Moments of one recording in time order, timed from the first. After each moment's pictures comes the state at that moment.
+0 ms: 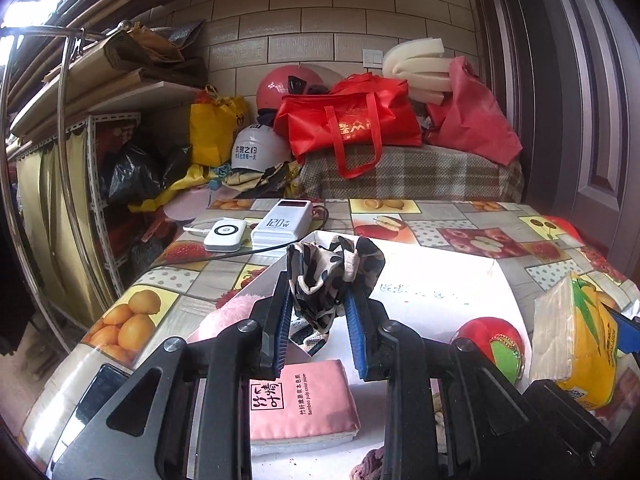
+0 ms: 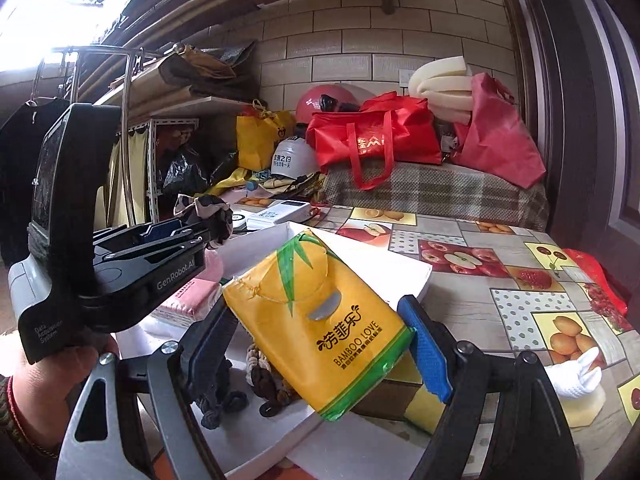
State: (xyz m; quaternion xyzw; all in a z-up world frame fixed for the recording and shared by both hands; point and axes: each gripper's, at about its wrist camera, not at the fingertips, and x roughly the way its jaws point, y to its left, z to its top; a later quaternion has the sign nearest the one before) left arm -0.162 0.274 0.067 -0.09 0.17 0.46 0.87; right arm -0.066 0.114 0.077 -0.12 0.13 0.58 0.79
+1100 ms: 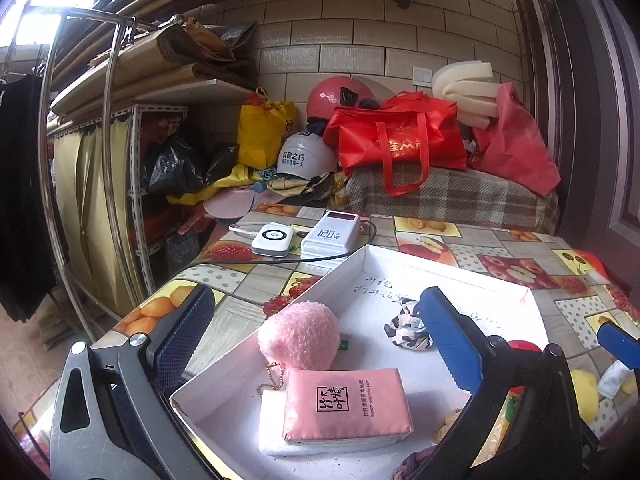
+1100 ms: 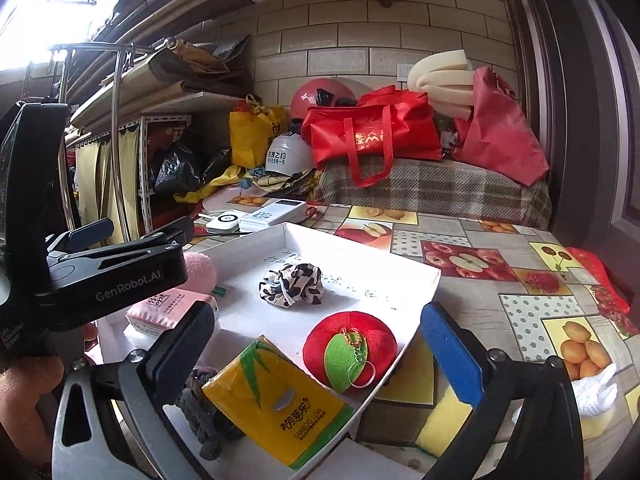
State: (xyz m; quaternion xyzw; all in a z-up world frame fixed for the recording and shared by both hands) left arm -0.199 0.282 0.074 -0.12 0.12 0.53 0.83; right arm -0.064 0.136 0.075 -0.12 0.14 0.57 0.80
